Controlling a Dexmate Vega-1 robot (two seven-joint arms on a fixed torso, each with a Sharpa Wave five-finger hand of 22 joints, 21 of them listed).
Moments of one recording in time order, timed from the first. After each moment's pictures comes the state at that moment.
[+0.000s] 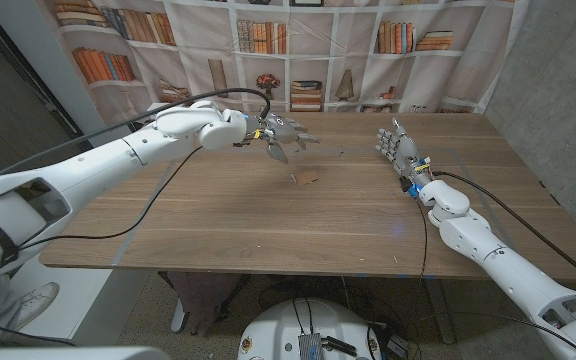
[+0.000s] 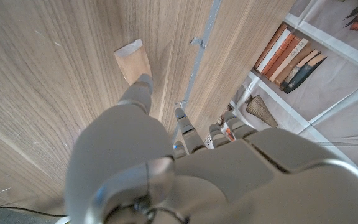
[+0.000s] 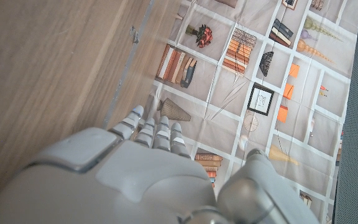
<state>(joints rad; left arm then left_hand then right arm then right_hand) 0.17 0.82 1.01 -1.63 0.84 -0.32 -0.34 1.01 0.15 0.34 -0.16 0.24 -0.18 -0.18 0.19 0.20 0.30 -0.22 0.21 0.24 -0.13 -0.03 0.19 0.20 -0.05 0.03 0.21 0.19 -0.83 -0.55 -0.39 -1.27 0.62 0.30 0.10 0.11 -0.05 0.20 0.02 0.19 0.02 0.03 0.19 0.19 0.04 0.08 0.21 0.18 -0.04 0.04 0.18 0.18 -0.01 0.08 0.27 0.17</state>
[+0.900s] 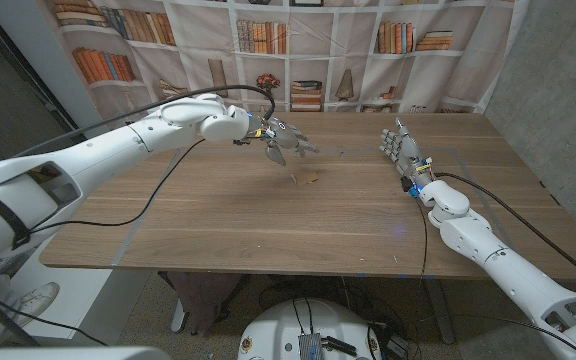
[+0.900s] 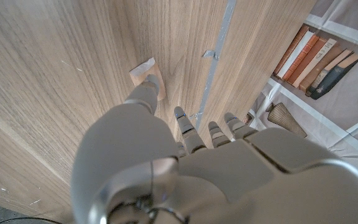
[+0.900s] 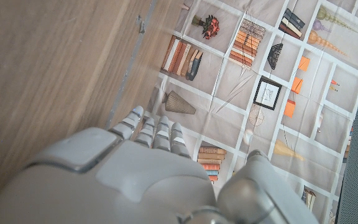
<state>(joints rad) 0.10 0.79 1.06 -1.54 0.84 -0.46 -0.40 1.03 0.12 0.35 -0.16 0.19 -0.17 -0.17 0.20 0.20 0.34 -0.22 0.25 0.25 -0.07 -0.04 0.21 0.21 -0.05 0.04 0.21 0.19 -0.85 -0.56 -0.38 -1.30 0.61 0.28 0.04 0.11 -0.05 0.20 0.02 0.19 0.03 0.02 0.19 0.19 0.04 0.08 0.21 0.18 -0.04 0.04 0.19 0.18 -0.01 0.08 0.26 0.17</state>
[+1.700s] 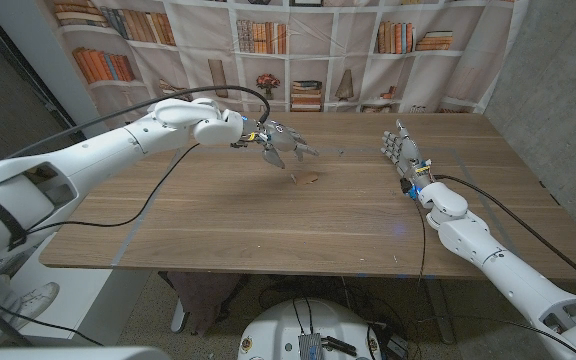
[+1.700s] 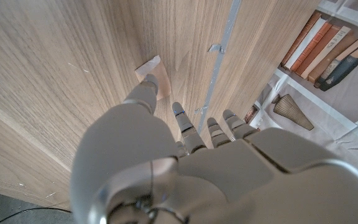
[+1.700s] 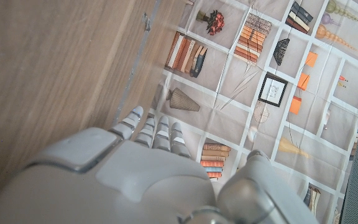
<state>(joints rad) 0.10 0.80 1.06 -1.48 0.86 -0.55 -0.28 1.04 0.11 0.36 -0.15 0.19 -0.17 -0.18 0.20 0.20 0.39 -0.22 0.30 0.29 -0.03 -0.03 0.22 0.22 -0.01 0.03 0.22 0.19 -0.85 -0.55 -0.38 -1.30 0.61 0.27 0.01 0.11 -0.05 0.20 0.02 0.19 0.03 0.02 0.19 0.19 0.04 0.08 0.21 0.18 -0.04 0.04 0.19 0.18 -0.01 0.08 0.25 0.17</state>
